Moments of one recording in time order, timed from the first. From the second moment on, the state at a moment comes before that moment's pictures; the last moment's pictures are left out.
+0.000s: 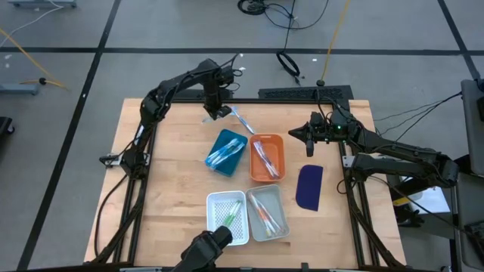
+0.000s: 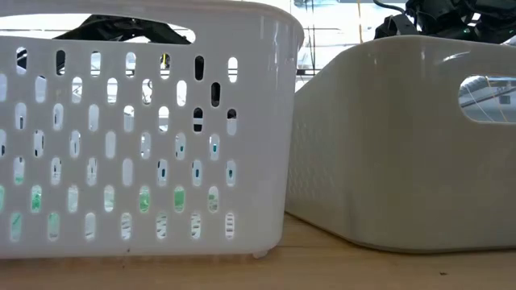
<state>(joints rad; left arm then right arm) 0.76 2.28 2.04 -1.57 0.28 -0.03 -0.51 0.78 0.45 0.08 -0.34 0.20</state>
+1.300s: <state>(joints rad) 0.73 2.42 2.24 -1.57 0.42 -0.17 -0.51 0.78 0.45 0.08 -0.35 0.22</state>
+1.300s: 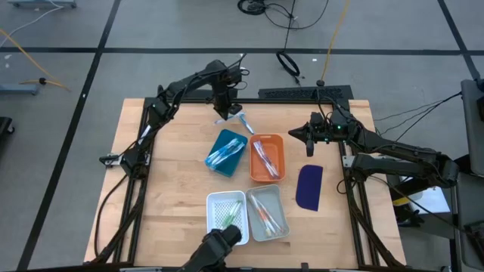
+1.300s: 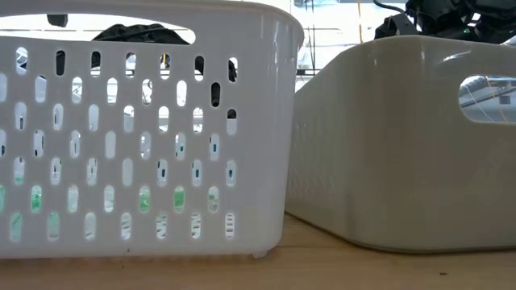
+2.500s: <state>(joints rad) 0.75 2.25 1.95 -1.57 0.37 -0.31 -0.51 0.78 0.45 0.08 -0.35 0.21</state>
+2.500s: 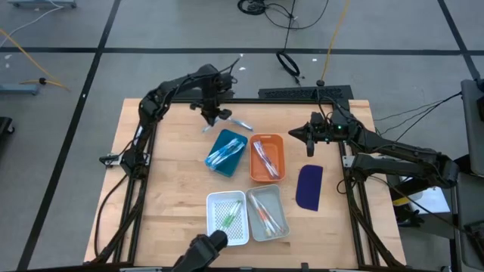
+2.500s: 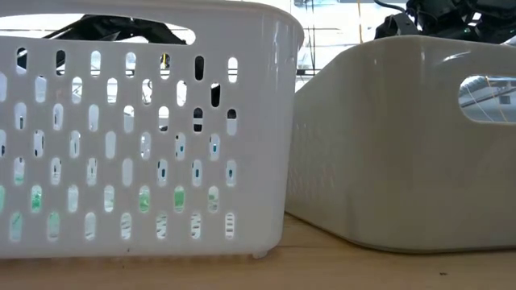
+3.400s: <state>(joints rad) 0.81 2.15 1.80 -1.57 0.24 -0.39 -0.51 0.77 0.45 0.08 -0.35 0.20</state>
